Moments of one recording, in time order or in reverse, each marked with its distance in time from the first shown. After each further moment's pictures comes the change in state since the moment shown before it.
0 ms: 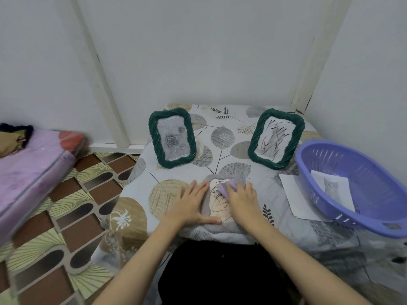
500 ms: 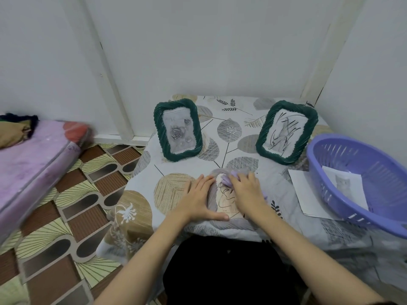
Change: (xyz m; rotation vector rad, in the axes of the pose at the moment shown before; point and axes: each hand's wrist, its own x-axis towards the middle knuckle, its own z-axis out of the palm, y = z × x) left_hand 0.000 0.001 0.001 -0.114 0.056 0.016; right_hand 0.018 0.000 0.000 0.078 0.081 -0.076
